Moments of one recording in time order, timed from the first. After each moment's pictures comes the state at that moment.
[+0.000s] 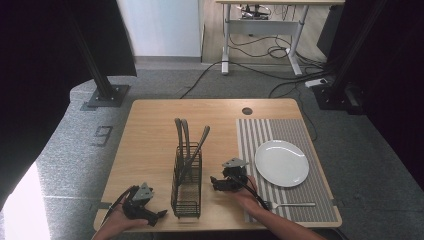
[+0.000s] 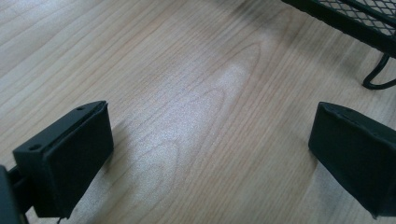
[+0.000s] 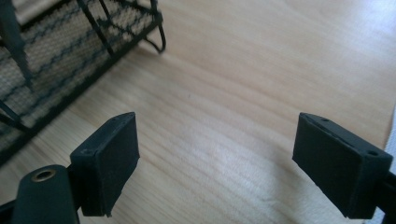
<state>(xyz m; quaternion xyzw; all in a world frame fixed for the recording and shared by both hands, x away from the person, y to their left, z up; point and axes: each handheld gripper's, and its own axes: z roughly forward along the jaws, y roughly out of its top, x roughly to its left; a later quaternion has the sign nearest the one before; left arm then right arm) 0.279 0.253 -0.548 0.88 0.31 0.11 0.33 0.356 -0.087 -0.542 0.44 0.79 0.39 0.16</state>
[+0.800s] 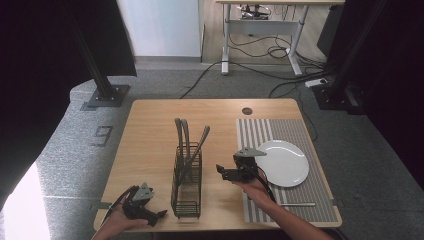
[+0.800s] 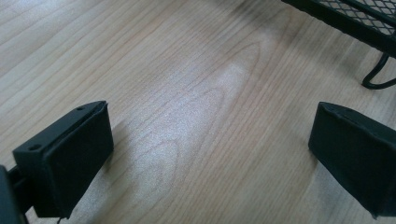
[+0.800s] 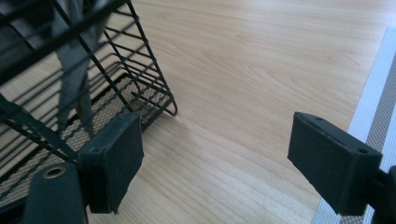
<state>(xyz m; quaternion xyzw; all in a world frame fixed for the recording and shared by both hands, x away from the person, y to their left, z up) 0.279 0.253 -0.549 0.88 0.31 0.11 0.34 0.360 -0.118 -0.491 0.43 0.76 0.47 0.14</state>
